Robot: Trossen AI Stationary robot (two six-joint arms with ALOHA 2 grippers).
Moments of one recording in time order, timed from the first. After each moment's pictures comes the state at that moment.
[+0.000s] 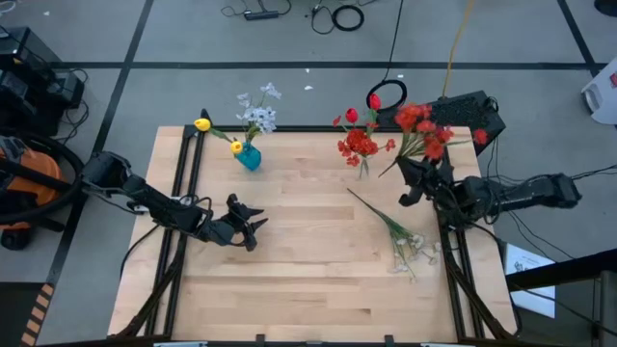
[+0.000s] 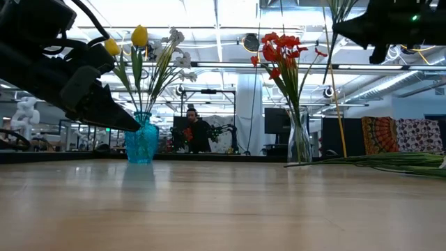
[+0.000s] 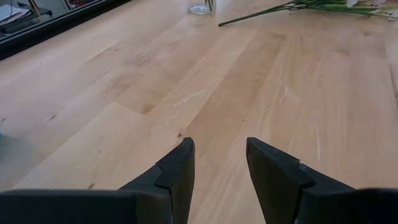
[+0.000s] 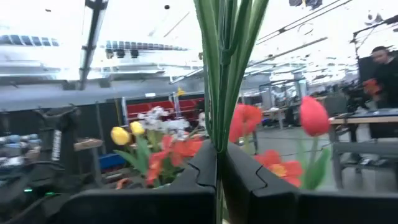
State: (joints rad) left arm -0.40 1.30 0.23 0.46 -0.72 -0.48; right arm 0.11 0.50 0.12 0.84 0.67 -0.10
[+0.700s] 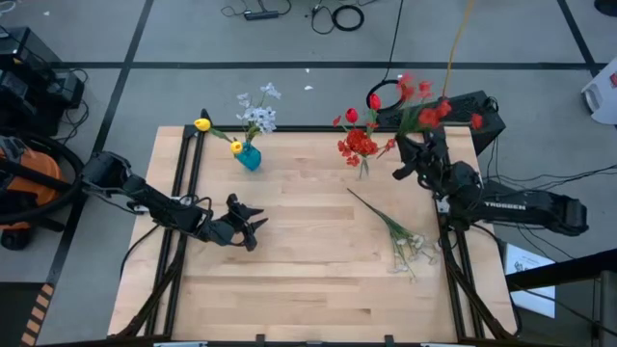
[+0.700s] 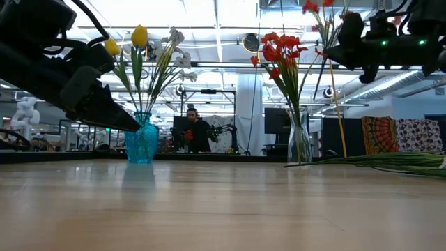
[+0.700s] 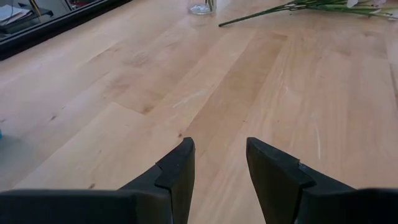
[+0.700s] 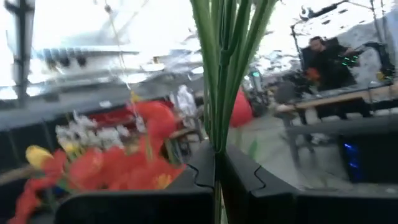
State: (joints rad) left arm -0.40 1.30 0.23 0.46 -0.72 -0.48; right arm -0.37 0.65 0.12 0.88 0.44 0.15
